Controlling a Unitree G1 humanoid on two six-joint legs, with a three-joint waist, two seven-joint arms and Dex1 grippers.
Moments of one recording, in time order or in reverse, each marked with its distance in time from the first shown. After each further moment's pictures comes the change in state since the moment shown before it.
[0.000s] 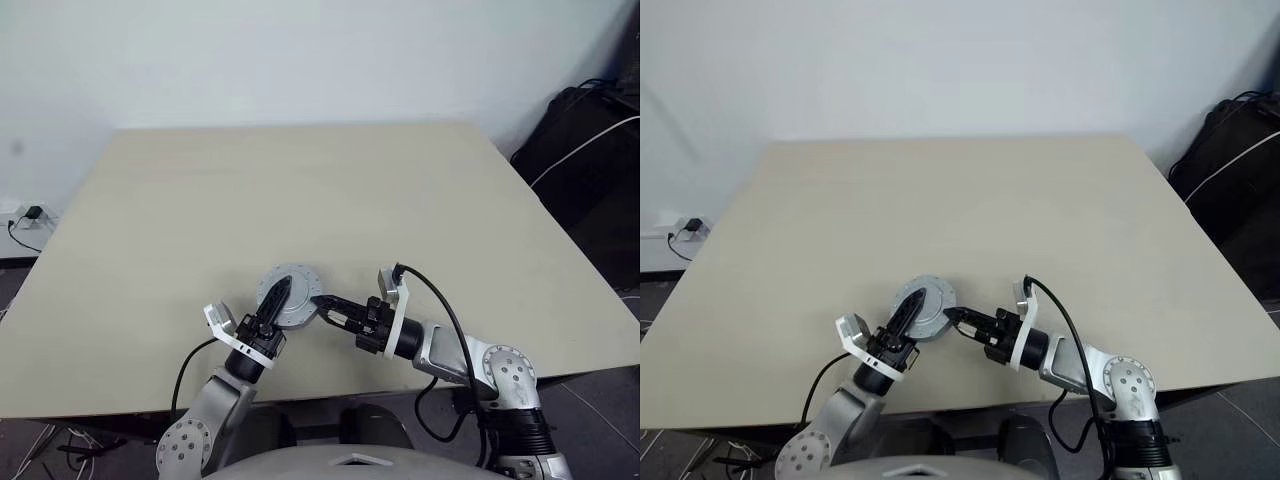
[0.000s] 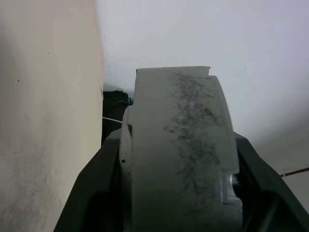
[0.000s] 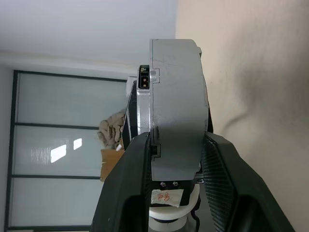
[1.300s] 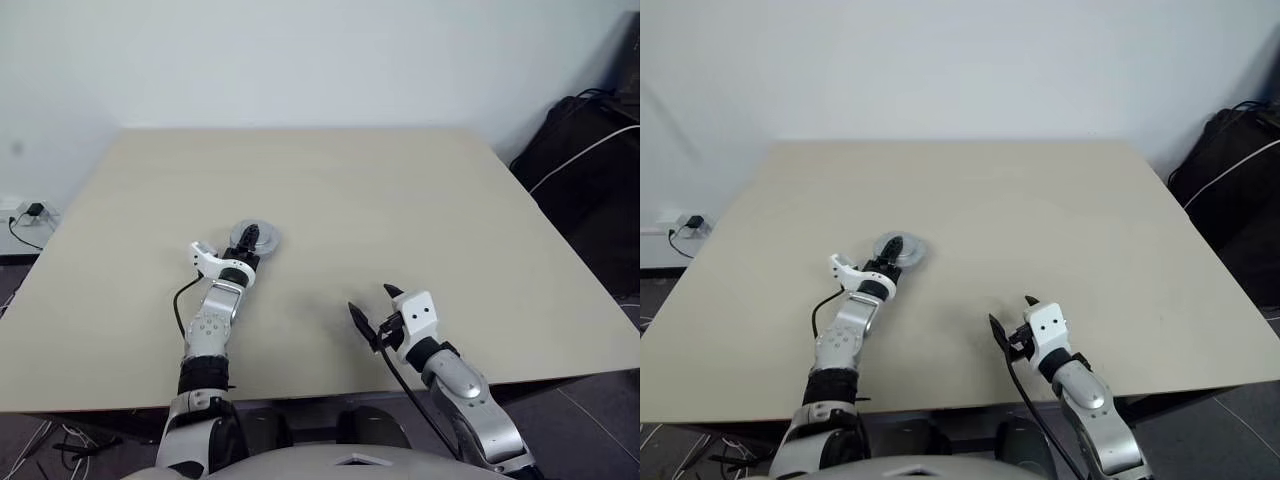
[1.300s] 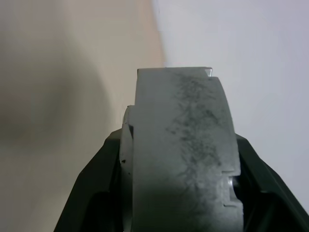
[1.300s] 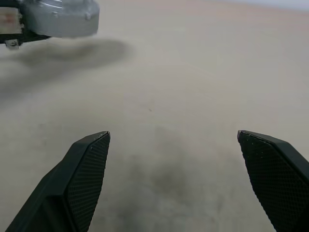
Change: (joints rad) left arm -0.706 -0.027 0.349 0.661 0.408 -0.280 0.197; right arm 0.260 -0.039 0.228 -0.026 -1.586 -1.027 0.342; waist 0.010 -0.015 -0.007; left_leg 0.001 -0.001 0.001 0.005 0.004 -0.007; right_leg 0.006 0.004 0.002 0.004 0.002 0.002
